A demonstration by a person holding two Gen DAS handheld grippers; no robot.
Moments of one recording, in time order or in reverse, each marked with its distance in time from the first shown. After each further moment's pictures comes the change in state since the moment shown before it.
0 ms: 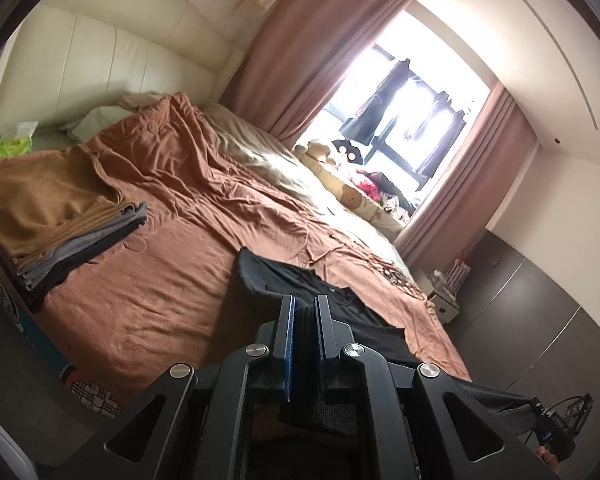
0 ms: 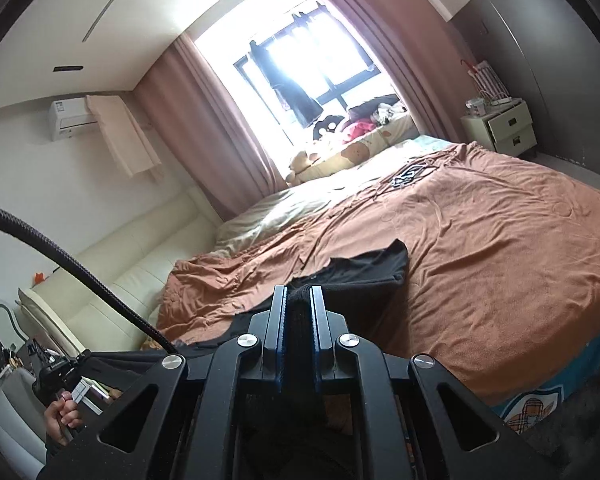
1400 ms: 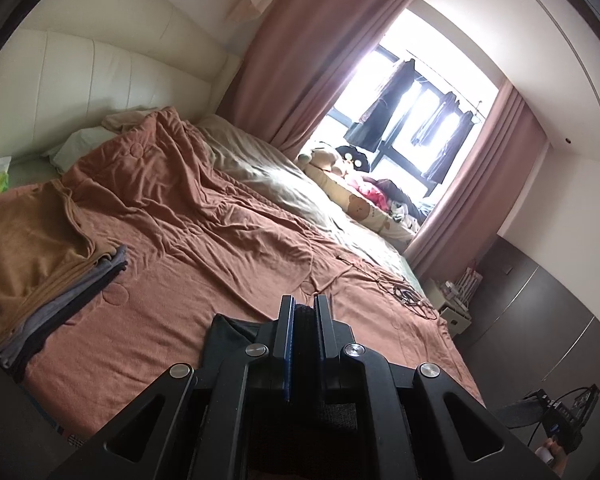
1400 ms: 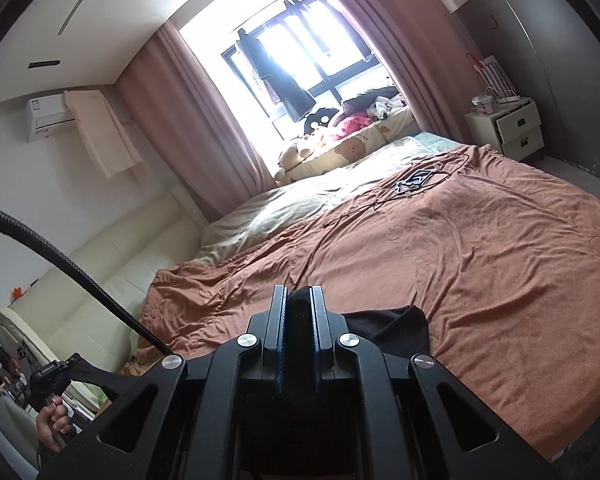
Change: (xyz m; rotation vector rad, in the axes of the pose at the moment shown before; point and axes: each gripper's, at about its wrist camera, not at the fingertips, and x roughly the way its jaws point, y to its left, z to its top) left arm 0.096 -0.012 0.078 0.033 0.000 0.044; right arm 0.178 -0.016 0.077 -0.001 0.049 -0.050
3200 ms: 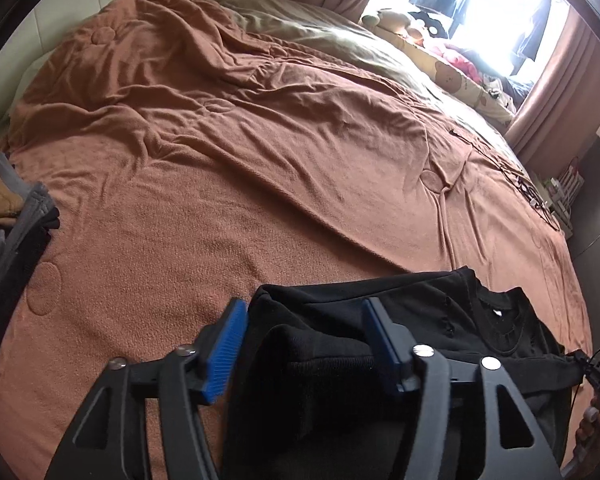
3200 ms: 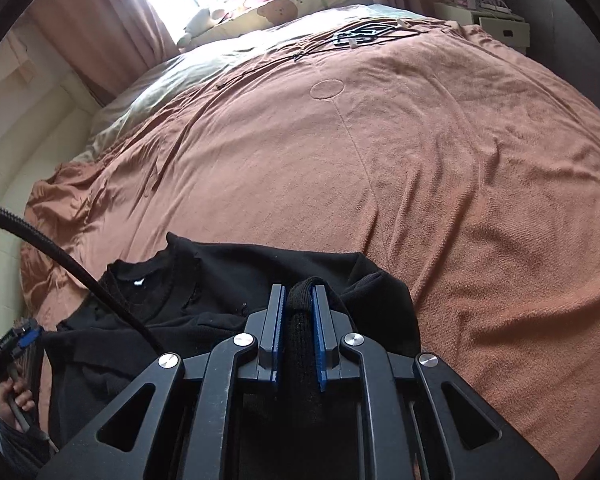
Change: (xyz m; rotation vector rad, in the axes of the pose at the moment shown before) left arm 0.315 0.080 -0.056 0.109 0.442 0.312; right arm 0.279 -0.017 0.010 -0.038 0.465 -0.298
